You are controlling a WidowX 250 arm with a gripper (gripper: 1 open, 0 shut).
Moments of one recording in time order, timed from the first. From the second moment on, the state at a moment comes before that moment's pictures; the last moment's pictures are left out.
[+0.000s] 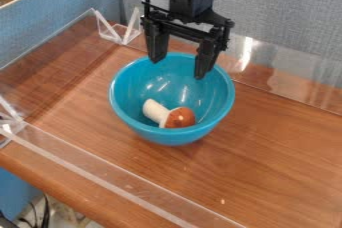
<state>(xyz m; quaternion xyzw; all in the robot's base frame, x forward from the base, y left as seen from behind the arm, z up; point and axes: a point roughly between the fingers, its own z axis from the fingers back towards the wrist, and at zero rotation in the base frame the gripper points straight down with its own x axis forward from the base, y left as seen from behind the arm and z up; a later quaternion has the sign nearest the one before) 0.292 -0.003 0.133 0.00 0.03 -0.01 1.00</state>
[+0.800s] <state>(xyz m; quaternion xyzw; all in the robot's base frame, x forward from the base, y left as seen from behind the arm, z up) 0.285 0.012 0.063 0.00 0.08 -0.03 1.00</state>
